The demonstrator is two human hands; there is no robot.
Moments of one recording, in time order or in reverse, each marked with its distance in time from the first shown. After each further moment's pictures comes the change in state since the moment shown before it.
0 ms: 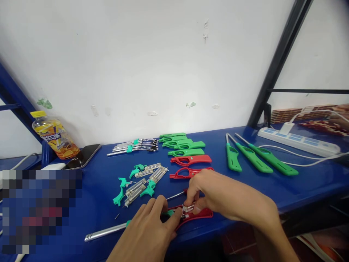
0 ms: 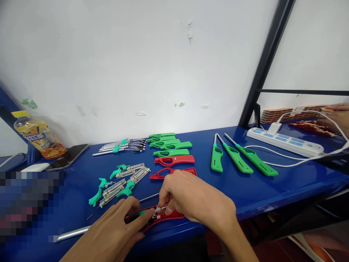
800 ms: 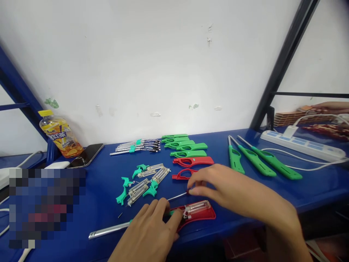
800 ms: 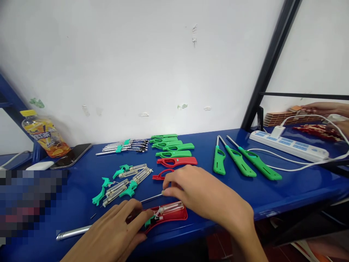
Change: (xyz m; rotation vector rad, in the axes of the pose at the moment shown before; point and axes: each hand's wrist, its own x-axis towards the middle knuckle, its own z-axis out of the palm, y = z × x) left_hand -0.002 0.000 -0.015 -0.104 -0.044 -0.014; right_hand -0.003 0.009 -0.010 -0.057 0.129 -0.095
